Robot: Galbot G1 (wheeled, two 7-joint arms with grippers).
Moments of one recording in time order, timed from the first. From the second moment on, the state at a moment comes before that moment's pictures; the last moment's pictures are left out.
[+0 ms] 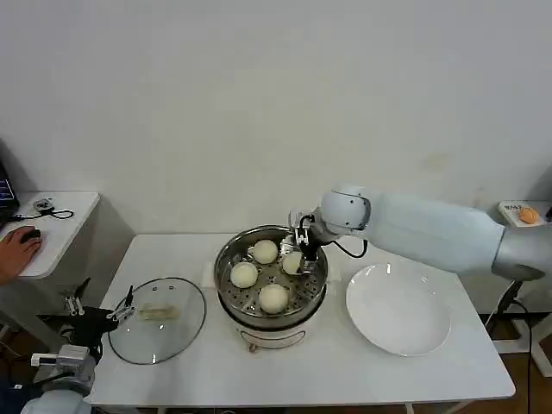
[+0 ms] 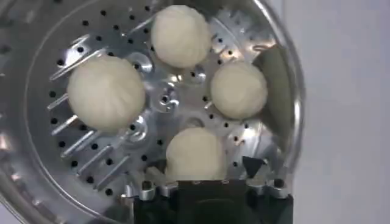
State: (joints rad) left arm 1.54 -1.15 -0.79 -2.01 -0.04 0.16 -0.02; right arm 0.44 0.99 -1.21 1.46 0.49 -0.60 -0.69
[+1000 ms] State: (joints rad) left arm 1.52 -1.17 -0.75 -1.98 0.01 0.10 -0.02; right arm -0.65 0.84 0.01 1.93 0.21 -0.17 -0.19
